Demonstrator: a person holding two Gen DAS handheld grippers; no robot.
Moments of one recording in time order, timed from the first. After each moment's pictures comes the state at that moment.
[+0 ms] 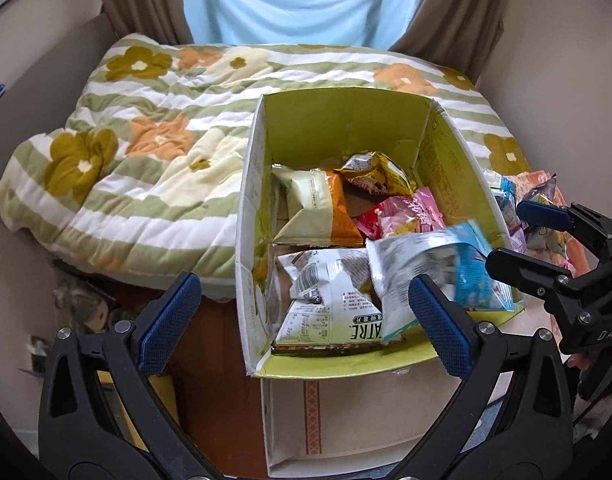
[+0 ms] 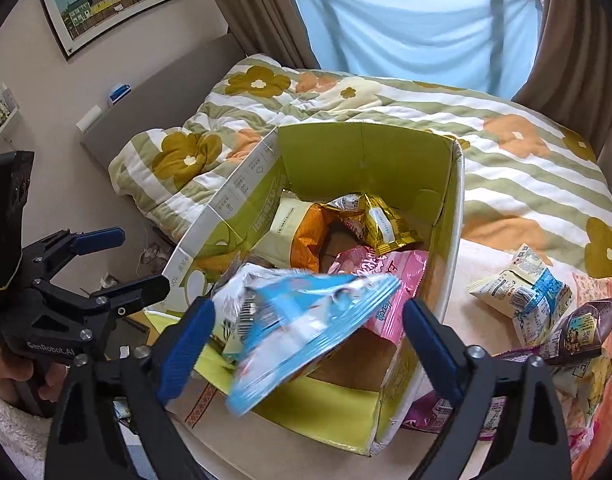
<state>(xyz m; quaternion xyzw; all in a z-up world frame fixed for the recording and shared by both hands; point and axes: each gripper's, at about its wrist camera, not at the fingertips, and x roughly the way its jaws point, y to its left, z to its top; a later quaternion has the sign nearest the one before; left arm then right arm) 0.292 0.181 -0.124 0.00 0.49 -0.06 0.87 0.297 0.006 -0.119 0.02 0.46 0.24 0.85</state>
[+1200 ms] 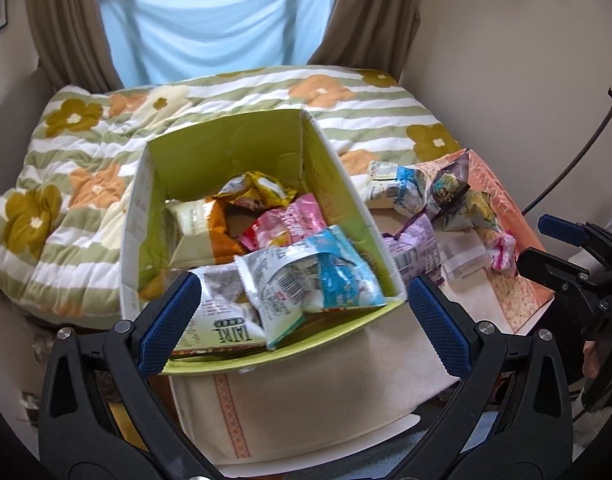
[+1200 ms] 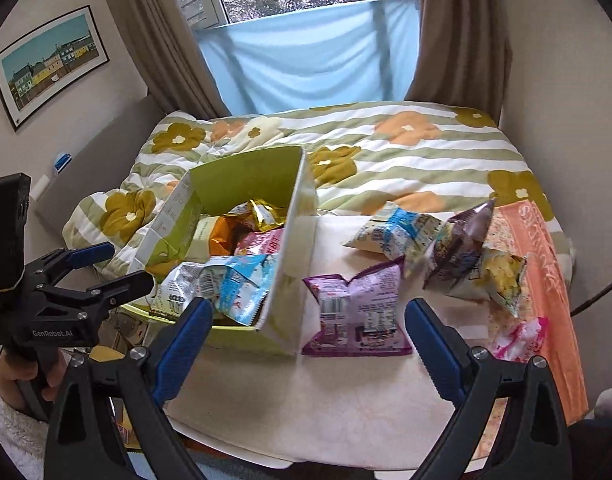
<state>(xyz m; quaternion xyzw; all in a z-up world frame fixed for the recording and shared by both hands) 0.251 0.067 -0.095 0.04 0.44 -0.18 0.88 0.196 -0.114 -0.080 0.08 0.43 0.08 0.90</state>
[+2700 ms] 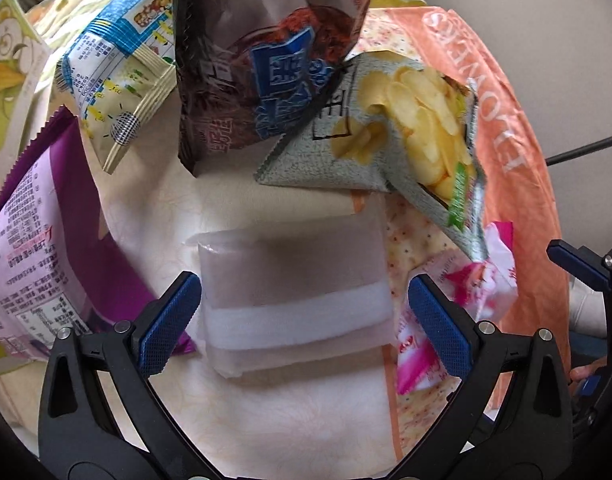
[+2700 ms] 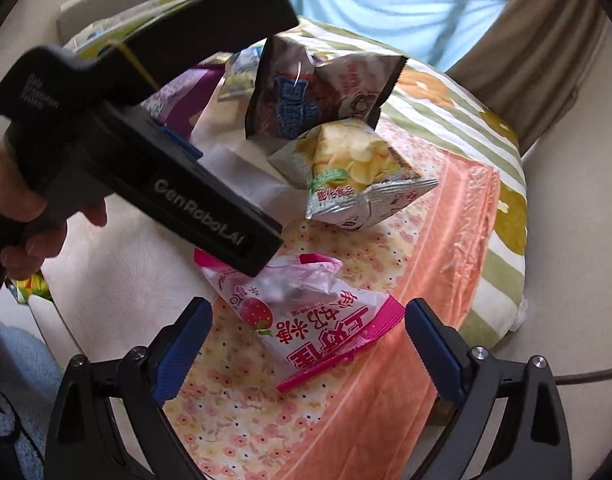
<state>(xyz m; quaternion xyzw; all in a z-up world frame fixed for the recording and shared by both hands) 0.319 -0.265 -0.304 0.02 0.63 -0.16 0.76 0.199 -0.317 -0.238 -0.19 0.49 0.19 0.83</state>
